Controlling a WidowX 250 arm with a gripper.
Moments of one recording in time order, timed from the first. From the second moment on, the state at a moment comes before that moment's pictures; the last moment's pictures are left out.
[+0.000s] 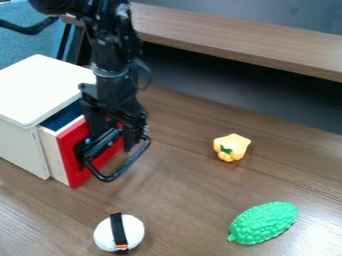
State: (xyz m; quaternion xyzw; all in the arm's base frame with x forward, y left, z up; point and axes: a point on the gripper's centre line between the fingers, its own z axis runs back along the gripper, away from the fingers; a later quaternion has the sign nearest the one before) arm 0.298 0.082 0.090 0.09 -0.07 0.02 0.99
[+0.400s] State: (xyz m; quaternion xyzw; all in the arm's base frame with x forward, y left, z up) arm 0.293 0.107 0.096 0.12 -0.06 0.04 0.99
